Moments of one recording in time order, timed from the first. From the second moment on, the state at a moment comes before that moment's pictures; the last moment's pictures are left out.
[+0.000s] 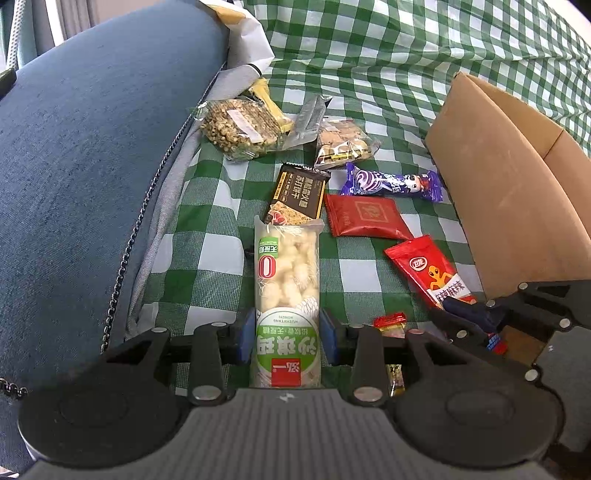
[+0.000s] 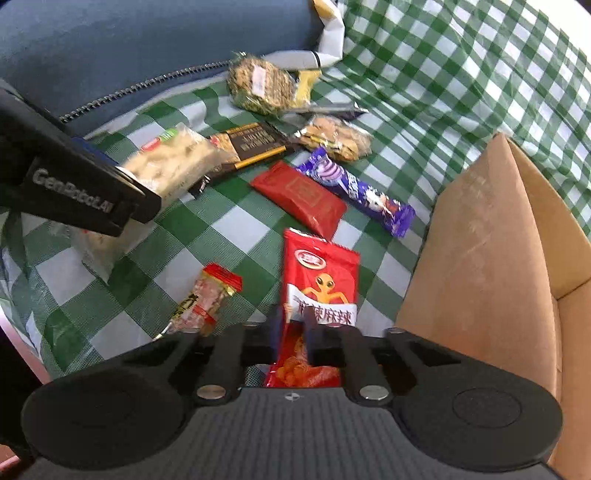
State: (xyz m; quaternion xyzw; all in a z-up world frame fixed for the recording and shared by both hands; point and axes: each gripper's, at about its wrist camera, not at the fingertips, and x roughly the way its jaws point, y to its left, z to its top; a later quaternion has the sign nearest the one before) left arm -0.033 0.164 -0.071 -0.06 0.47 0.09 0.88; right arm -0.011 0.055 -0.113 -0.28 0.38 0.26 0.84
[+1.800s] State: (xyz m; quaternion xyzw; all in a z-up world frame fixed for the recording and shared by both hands) left arm -0.028 0.165 -0.076 -0.06 0.48 0.10 0.87; right arm 0.004 0.045 -0.102 -0.19 0.42 0.26 0.85
